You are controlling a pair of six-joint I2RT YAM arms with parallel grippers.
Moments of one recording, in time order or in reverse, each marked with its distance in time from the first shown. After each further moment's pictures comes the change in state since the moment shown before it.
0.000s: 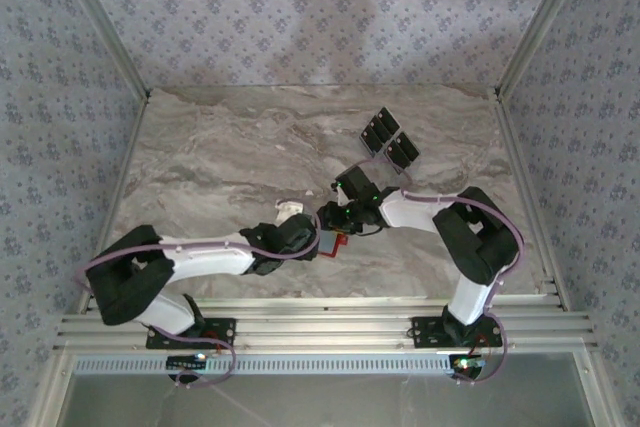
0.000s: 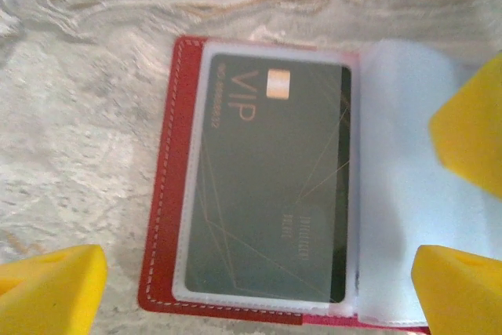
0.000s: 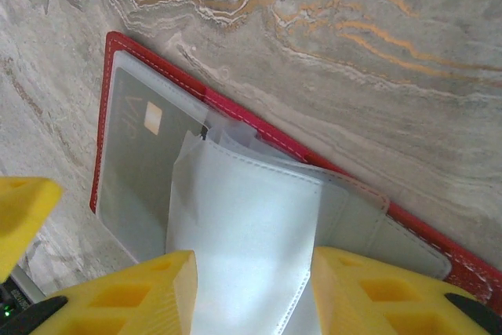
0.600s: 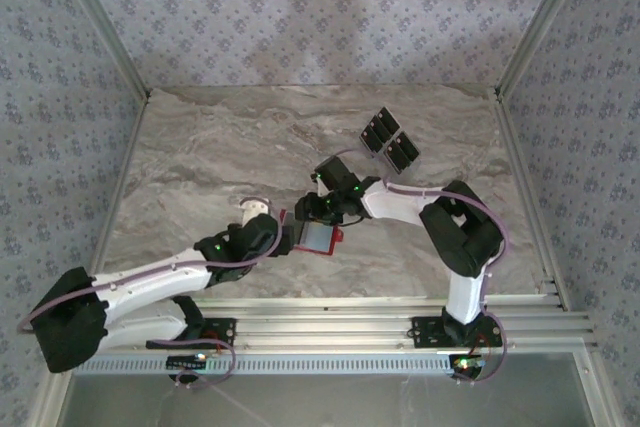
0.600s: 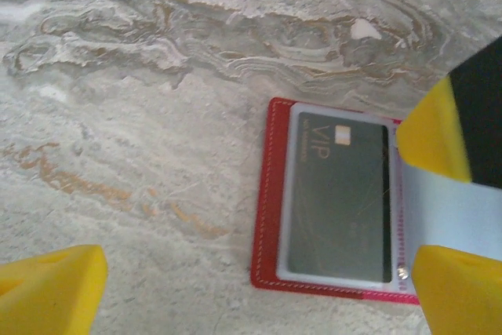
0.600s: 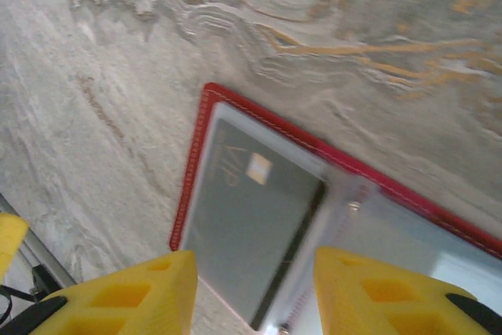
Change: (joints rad) left arm 0.087 -0.370 -0.155 -0.093 -0.036 -0.030; right arm 0.071 0.097 0.206 -0.052 -0.005 0.036
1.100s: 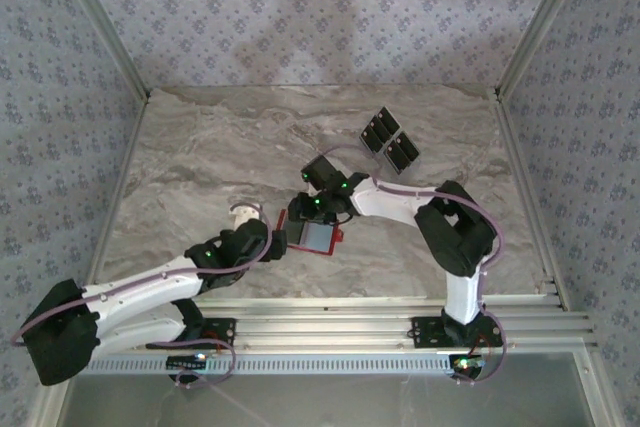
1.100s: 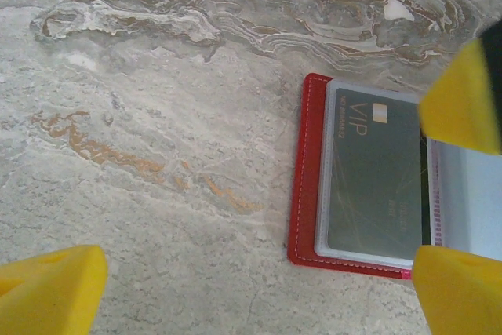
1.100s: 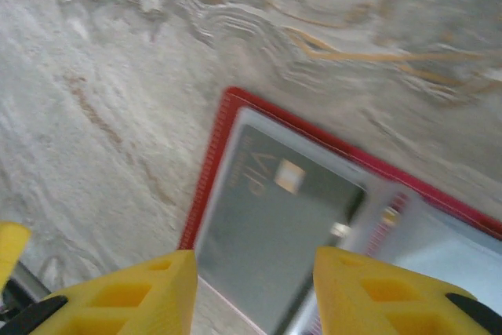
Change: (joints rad) left arm 0.026 -0.066 -0.071 0.004 0.029 -0.003; right arm 0.051 0.009 0.083 -0.137 0.119 -0.008
